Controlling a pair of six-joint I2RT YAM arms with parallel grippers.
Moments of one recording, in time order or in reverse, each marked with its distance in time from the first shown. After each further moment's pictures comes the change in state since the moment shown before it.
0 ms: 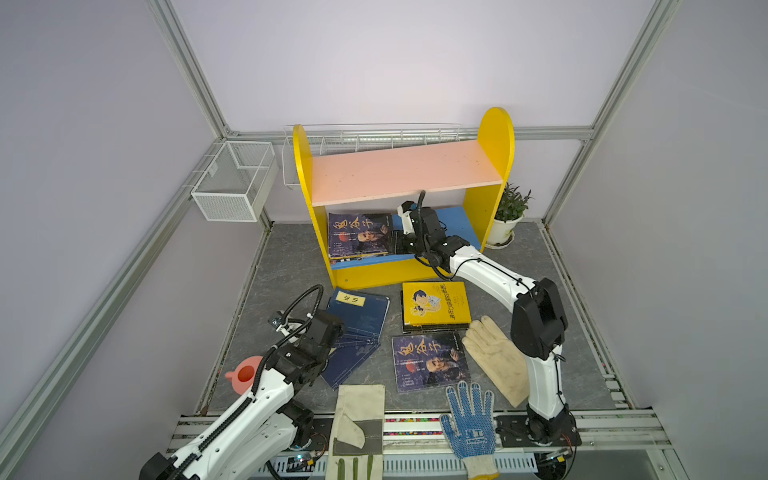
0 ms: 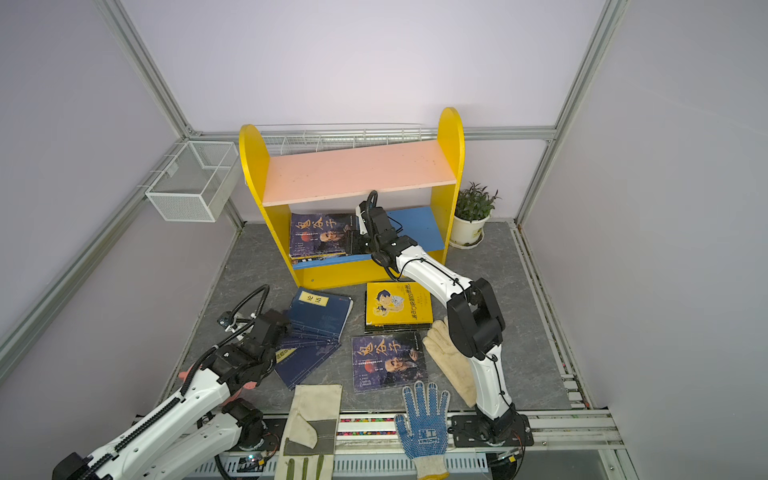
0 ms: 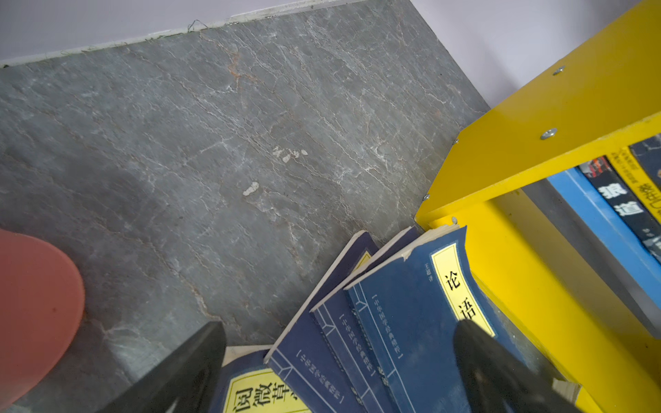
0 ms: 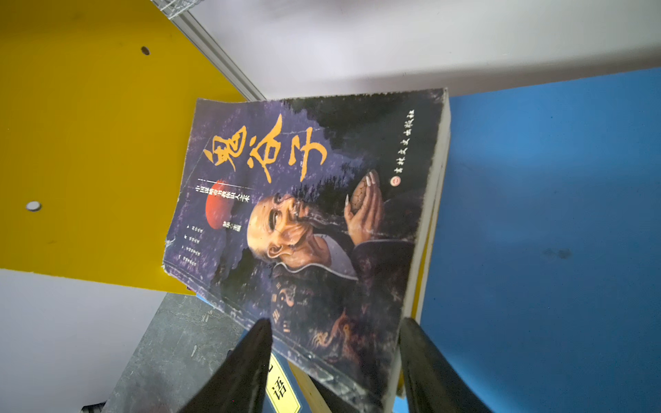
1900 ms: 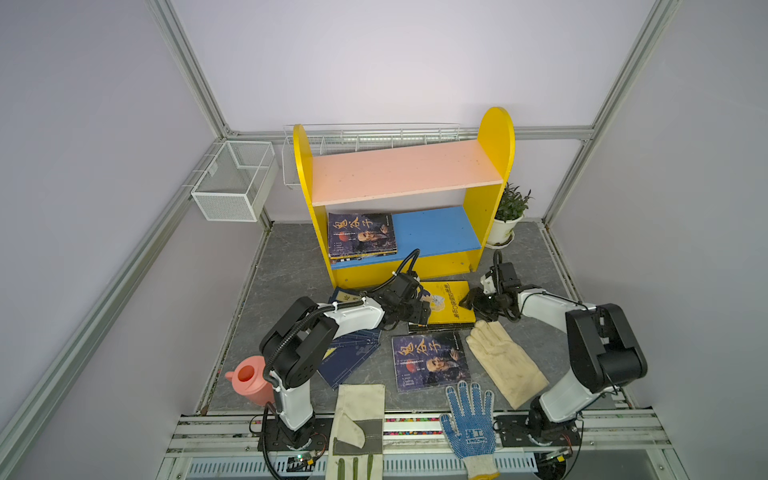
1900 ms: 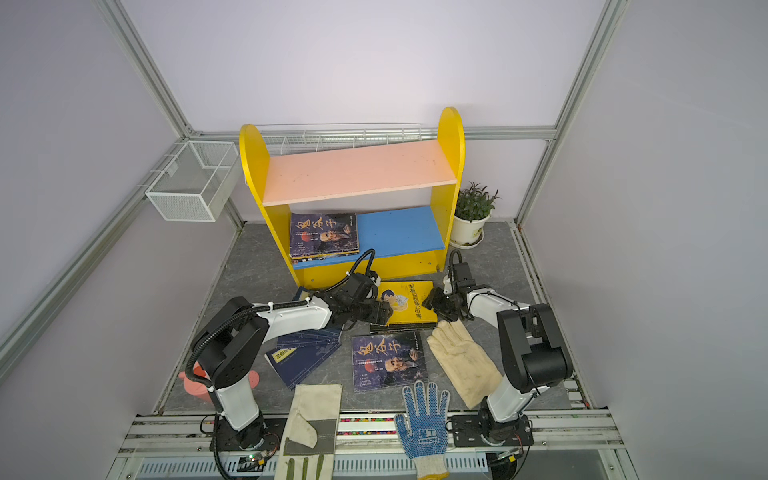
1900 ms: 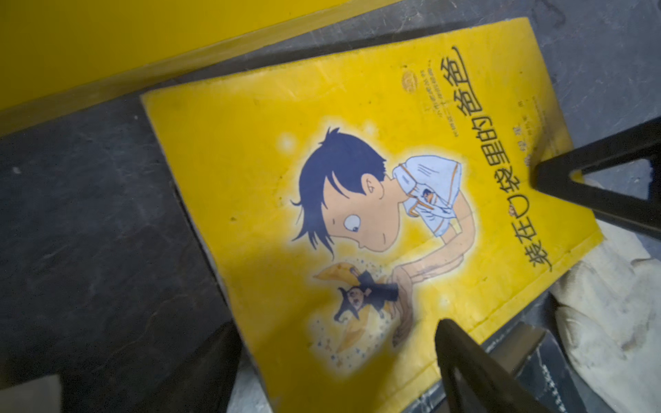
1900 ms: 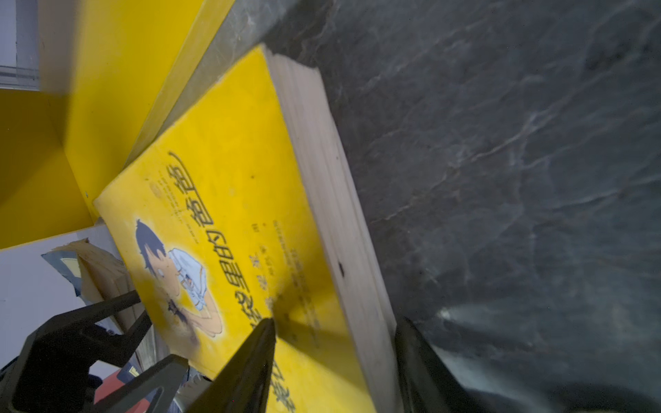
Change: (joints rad) left arm -0.232 1.033 0.548 0.517 0.772 0.834; right arm -0.441 -0.416 -0.959 -0.037 -0.242 0.164
